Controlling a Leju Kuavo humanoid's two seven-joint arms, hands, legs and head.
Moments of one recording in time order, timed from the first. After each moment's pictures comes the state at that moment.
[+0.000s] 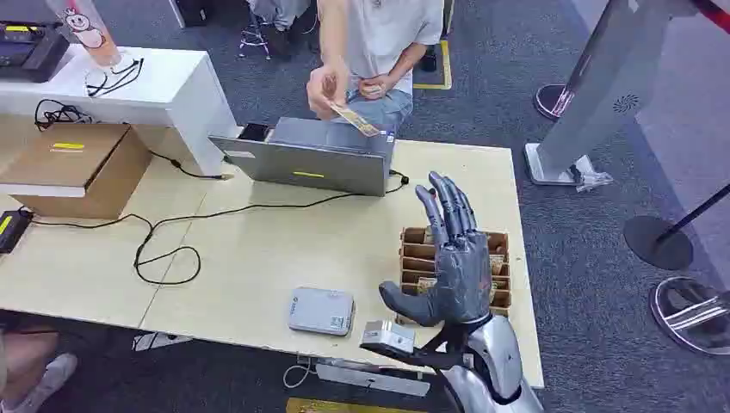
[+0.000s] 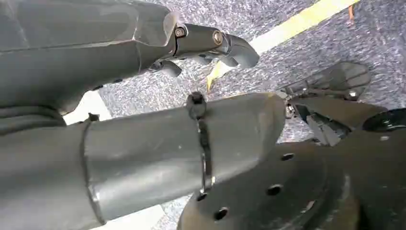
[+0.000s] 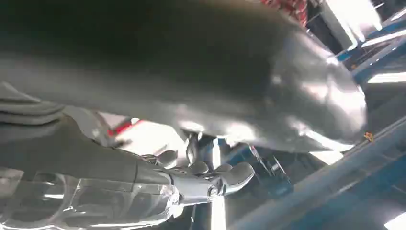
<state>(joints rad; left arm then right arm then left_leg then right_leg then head) -0.02 -0.11 1.04 -0.37 -1.32 -0.41 -0.17 -0.19 0.05 0.47 -1.57 1.04 -0.54 -0.24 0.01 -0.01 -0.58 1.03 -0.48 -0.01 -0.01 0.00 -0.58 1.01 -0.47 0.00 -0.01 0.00</state>
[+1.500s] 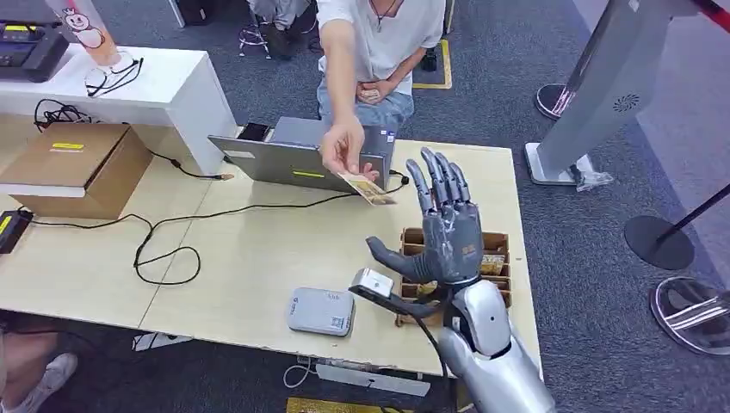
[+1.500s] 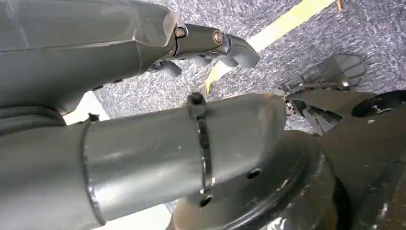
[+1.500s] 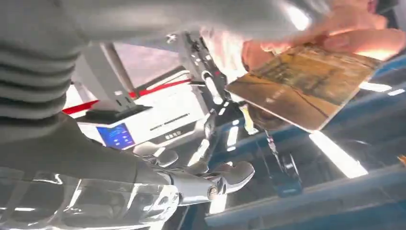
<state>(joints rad) -0.06 -0.08 0.98 -0.32 -1.35 -0.41 -0.16 -0.36 0.07 0.46 -1.31 1.24 -0.58 -0.08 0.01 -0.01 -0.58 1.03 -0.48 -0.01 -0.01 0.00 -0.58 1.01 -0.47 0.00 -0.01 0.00</state>
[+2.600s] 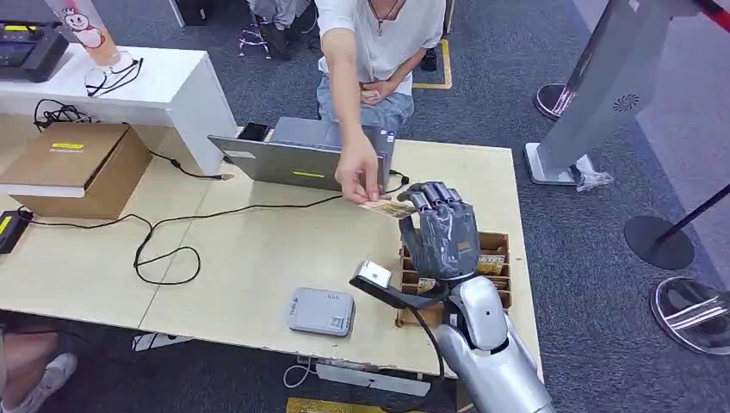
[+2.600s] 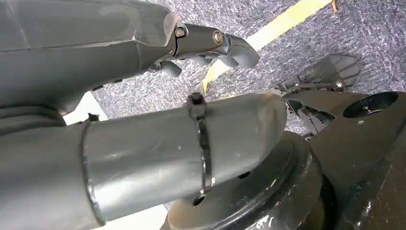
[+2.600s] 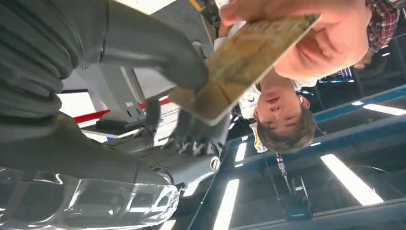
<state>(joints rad) -0.07 -0.07 0.95 -0.31 -1.32 -0.41 -0.15 -0.36 0.08 0.44 -1.26 1.25 -0.53 -0.06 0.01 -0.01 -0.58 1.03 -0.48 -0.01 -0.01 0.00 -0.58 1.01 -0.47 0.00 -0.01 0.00</state>
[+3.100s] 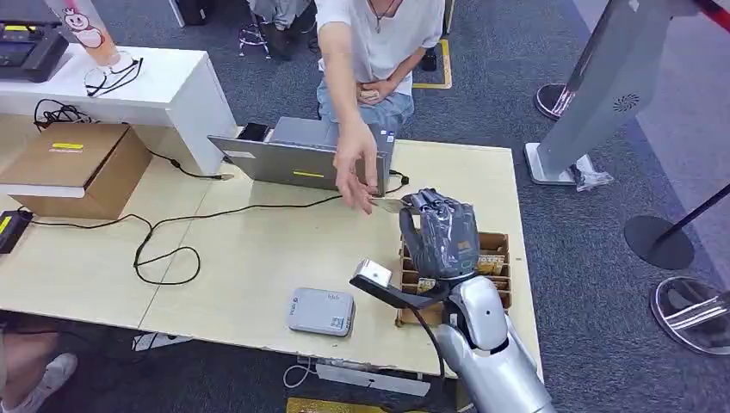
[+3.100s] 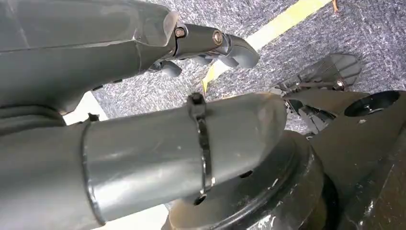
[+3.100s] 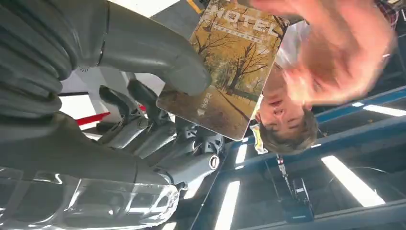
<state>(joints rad) -0.07 -0.07 0.95 -0.30 -1.31 -0.41 -0.15 -0.37 0.08 0.44 -1.26 1.24 -0.53 -0.07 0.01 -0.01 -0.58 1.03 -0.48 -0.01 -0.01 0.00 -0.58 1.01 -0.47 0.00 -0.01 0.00</state>
